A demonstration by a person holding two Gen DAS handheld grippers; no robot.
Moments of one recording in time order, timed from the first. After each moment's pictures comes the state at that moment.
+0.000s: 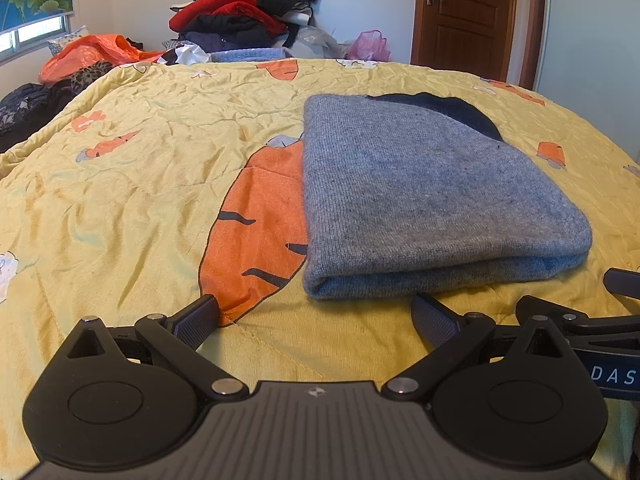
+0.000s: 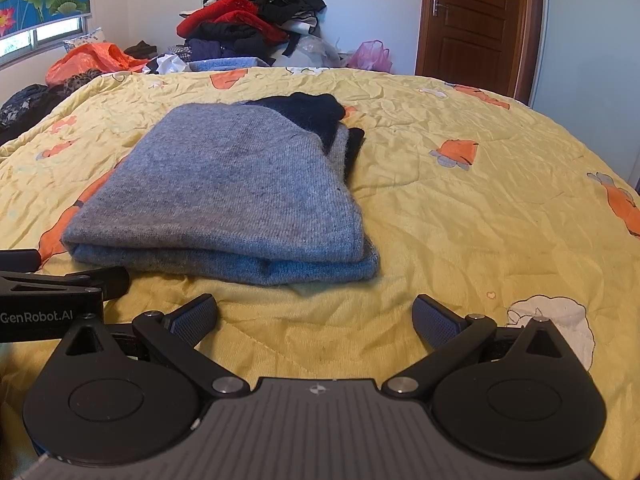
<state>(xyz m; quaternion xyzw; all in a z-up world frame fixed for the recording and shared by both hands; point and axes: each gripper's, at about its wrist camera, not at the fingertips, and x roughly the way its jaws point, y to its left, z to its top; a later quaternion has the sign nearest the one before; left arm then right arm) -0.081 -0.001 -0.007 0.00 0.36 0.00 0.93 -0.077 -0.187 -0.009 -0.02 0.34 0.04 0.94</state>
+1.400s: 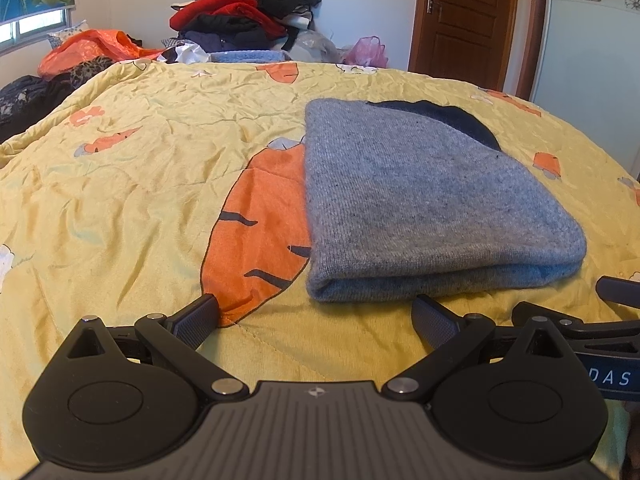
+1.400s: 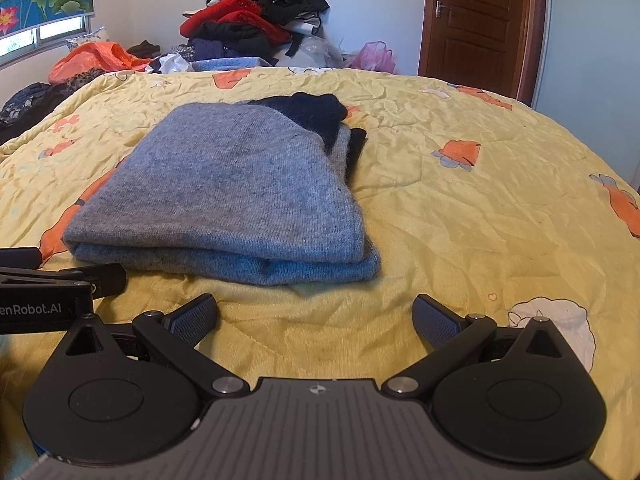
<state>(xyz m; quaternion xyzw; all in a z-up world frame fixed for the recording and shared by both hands) -0.079 0.006 -0.008 -0.02 0.35 -0.01 0.94 -0.076 -0.187 -0.009 -0.02 0.34 0.05 0.94</state>
